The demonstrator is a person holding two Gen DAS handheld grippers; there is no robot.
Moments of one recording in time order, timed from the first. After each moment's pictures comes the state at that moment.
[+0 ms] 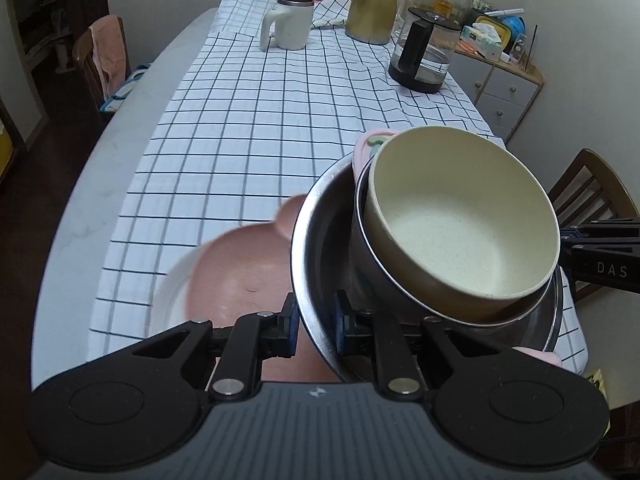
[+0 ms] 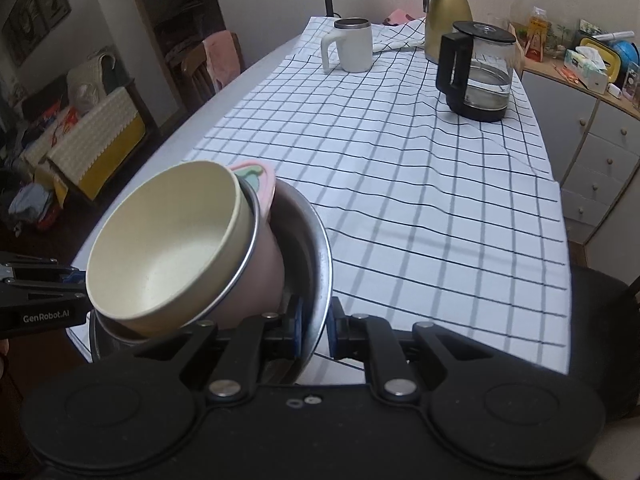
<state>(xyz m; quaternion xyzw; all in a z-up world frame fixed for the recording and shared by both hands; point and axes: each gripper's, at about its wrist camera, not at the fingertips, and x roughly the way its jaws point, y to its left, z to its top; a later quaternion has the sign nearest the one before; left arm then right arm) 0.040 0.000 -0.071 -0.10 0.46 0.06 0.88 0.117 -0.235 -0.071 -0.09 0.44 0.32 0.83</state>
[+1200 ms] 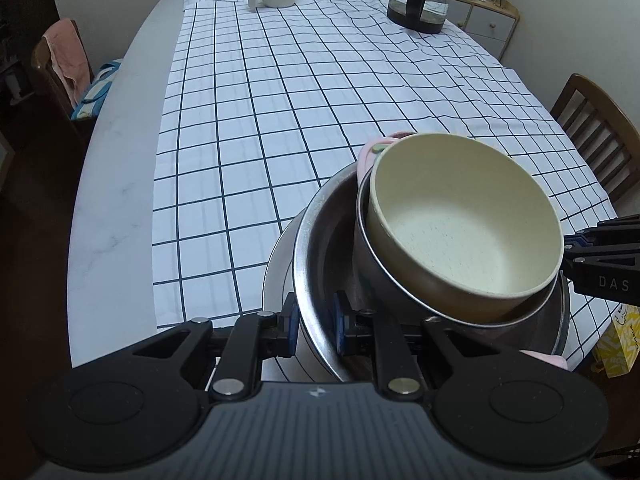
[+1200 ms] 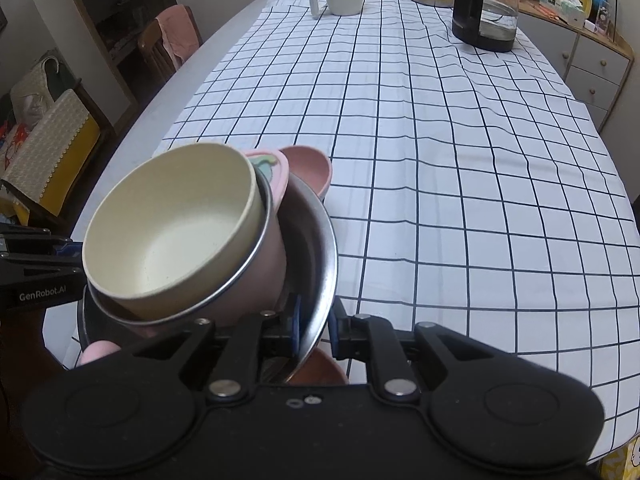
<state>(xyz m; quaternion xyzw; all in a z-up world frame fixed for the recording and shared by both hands) 0.041 0.100 -0.137 -0.03 0.50 -0.01 0.86 0.070 -0.120 -0.148 -0.06 0.49 0.23 0.84</state>
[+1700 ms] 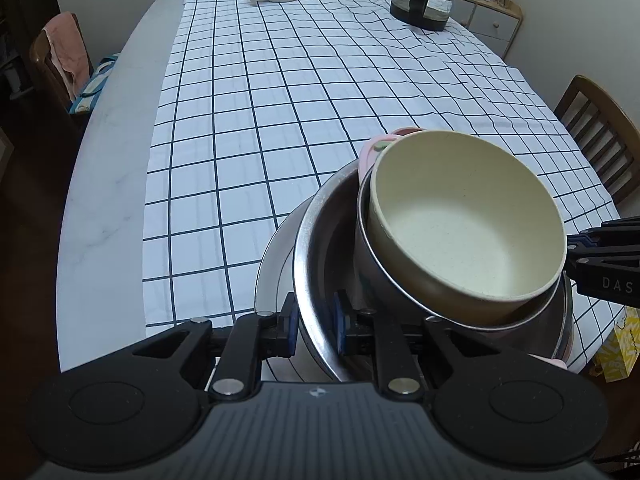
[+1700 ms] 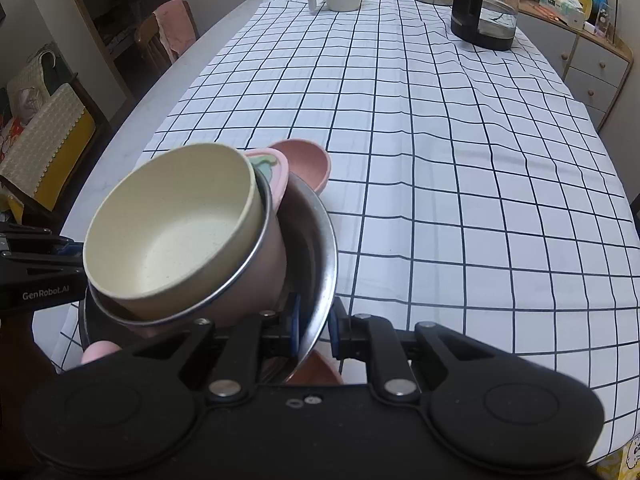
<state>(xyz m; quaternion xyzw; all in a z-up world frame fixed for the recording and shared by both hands) 0.047 0.100 -0.145 -0.04 0.51 -0.01 0.86 0.071 -0.120 -0.153 -0.07 0.49 0.23 0.84</state>
